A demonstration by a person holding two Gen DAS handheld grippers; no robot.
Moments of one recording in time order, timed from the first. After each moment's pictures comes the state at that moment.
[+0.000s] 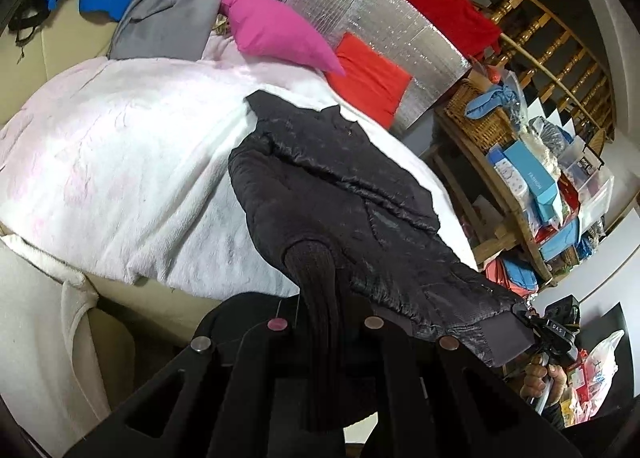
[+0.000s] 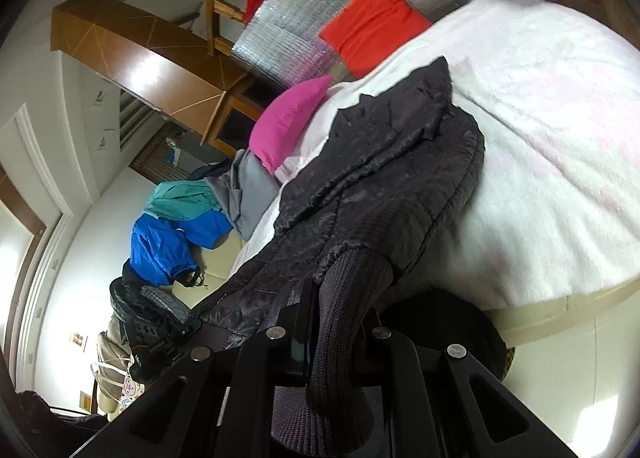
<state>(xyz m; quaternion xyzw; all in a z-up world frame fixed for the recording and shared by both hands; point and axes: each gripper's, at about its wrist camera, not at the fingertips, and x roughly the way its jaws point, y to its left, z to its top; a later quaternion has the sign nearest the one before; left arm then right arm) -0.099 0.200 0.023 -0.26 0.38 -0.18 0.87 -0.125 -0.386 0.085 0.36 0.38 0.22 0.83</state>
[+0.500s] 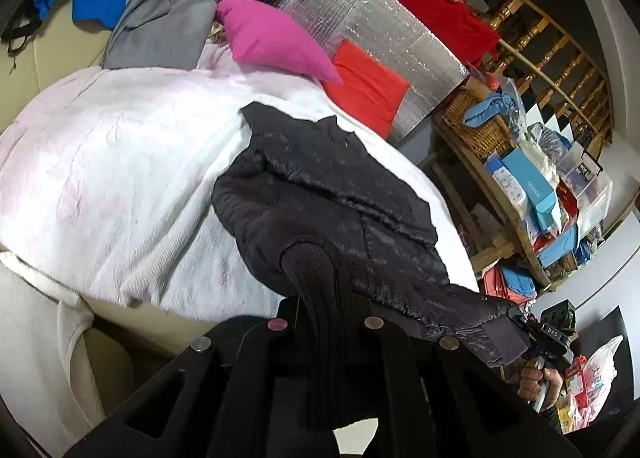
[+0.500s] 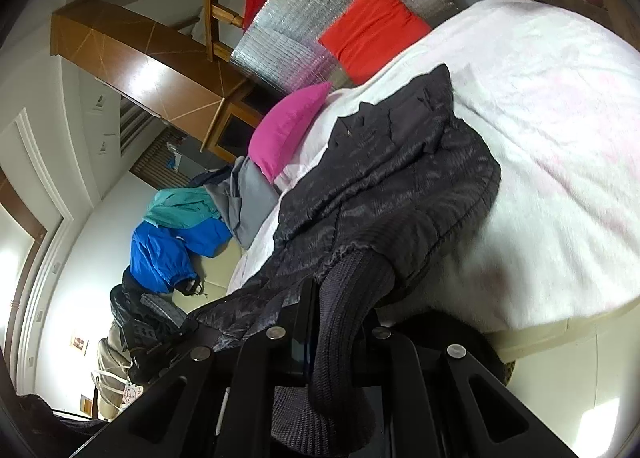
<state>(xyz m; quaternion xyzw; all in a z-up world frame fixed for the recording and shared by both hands) -0.079 0.198 0.030 -0.26 0.37 -0.18 0.87 -0.105 -0.391 0.084 0.36 0.37 0.22 0.83</state>
